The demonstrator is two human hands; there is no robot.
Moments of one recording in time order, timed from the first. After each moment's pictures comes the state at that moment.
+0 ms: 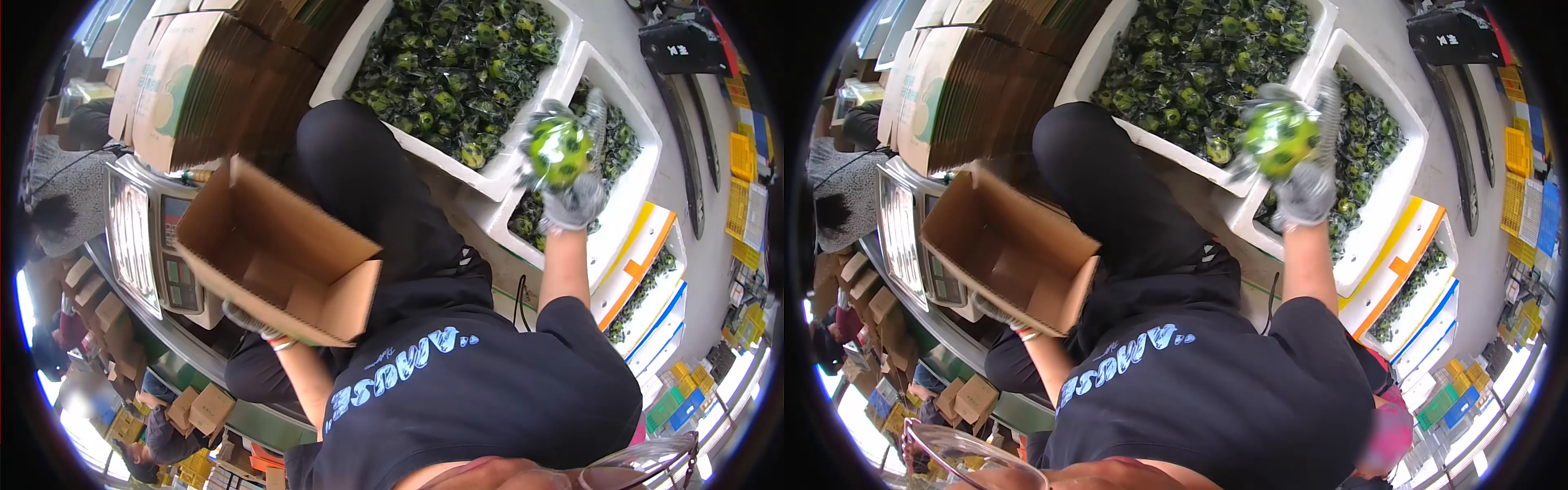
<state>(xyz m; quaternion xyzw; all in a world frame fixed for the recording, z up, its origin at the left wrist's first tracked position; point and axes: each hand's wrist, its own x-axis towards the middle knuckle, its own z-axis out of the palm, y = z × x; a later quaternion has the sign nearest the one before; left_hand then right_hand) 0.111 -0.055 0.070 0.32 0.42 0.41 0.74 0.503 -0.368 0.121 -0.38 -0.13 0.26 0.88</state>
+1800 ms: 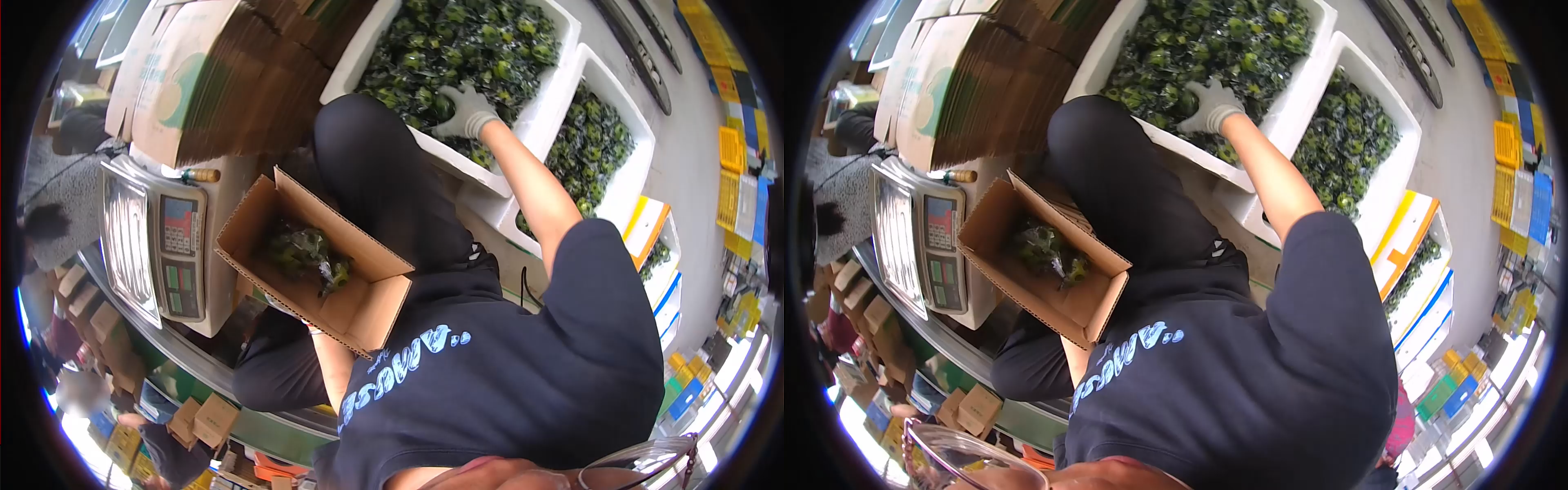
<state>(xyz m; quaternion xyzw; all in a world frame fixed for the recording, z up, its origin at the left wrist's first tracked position) 0.136 -0.098 0.032 0.15 0.30 0.31 0.89 0.560 -0.253 -0.019 -0.91 -0.27 0.30 0.04</state>
